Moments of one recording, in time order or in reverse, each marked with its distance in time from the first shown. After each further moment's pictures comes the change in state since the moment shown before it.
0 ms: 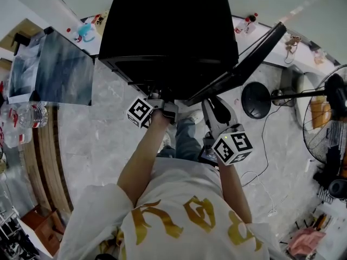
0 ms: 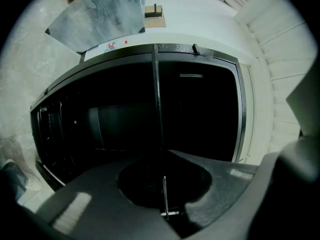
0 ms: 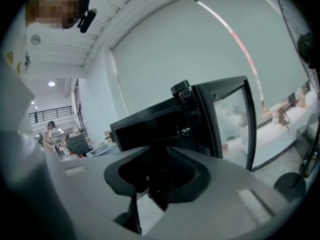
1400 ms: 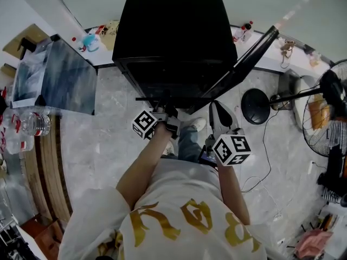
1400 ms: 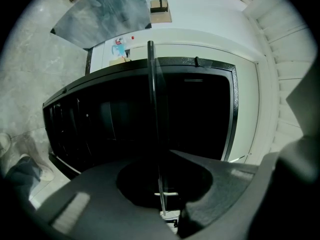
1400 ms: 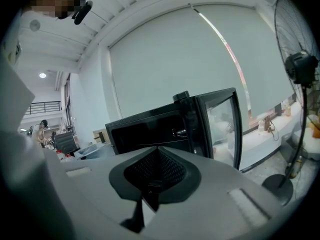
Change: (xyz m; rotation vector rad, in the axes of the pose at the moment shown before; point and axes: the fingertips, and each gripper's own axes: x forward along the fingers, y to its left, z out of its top) left arm -0.049 0.011 -0.017 -0.040 0.099 0.056; right arm -0.023 0.010 -0.001 -0.029 -0.046 -0.144
